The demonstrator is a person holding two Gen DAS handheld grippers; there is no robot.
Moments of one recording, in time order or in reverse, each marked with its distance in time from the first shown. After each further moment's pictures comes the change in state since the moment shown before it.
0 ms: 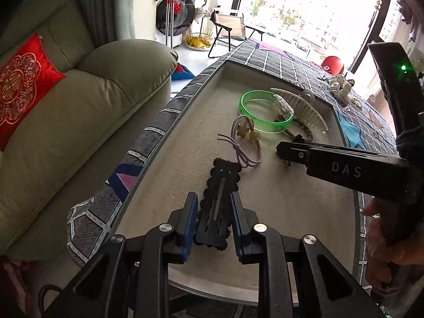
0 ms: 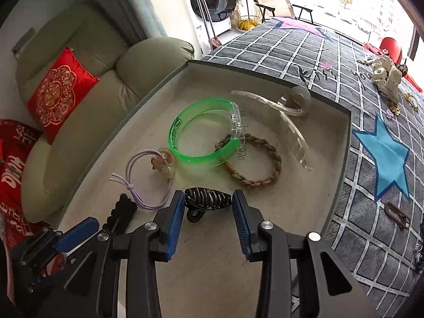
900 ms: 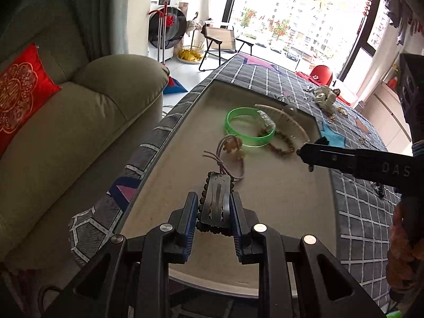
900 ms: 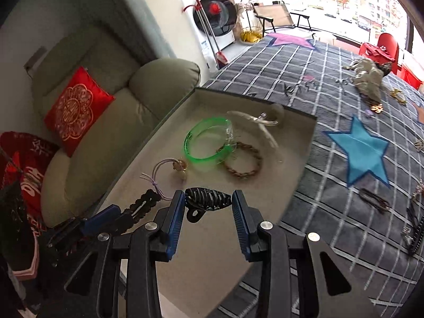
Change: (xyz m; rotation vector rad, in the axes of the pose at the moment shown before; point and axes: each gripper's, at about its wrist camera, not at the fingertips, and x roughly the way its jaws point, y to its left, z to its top) left arm -0.024 0.000 0.000 0.019 -0.071 -0.048; right arm -0.055 -0.010 -0.009 0.043 -0.059 0.080
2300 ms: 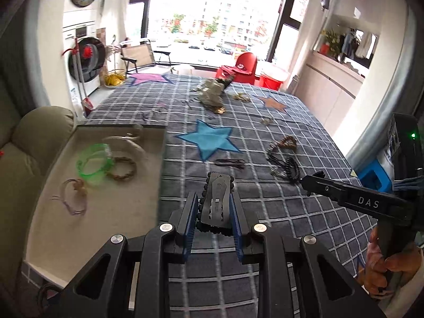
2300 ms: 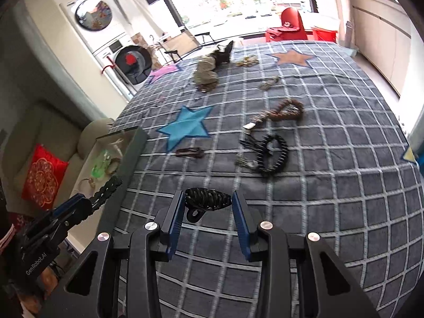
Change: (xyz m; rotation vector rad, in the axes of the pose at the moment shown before) left arm -0.042 -0.184 0.003 0.282 -0.044 -0.241; right arm -0.153 -0.172 -0.113 0.359 -0.221 -0.176
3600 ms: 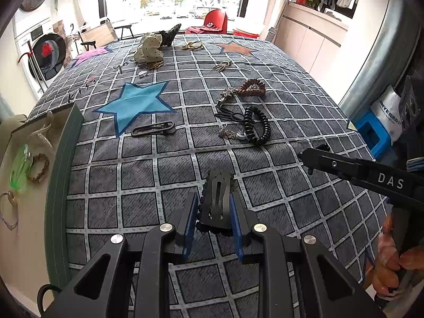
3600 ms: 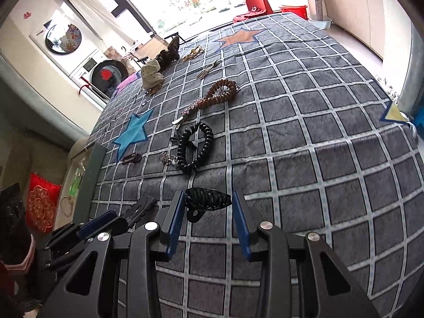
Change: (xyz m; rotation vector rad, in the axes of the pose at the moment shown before) left arm 0.102 -0.102 -0.016 0.163 0.226 -0.063; right arm 0.007 -0.109 -0.016 0.202 0.012 -0.019
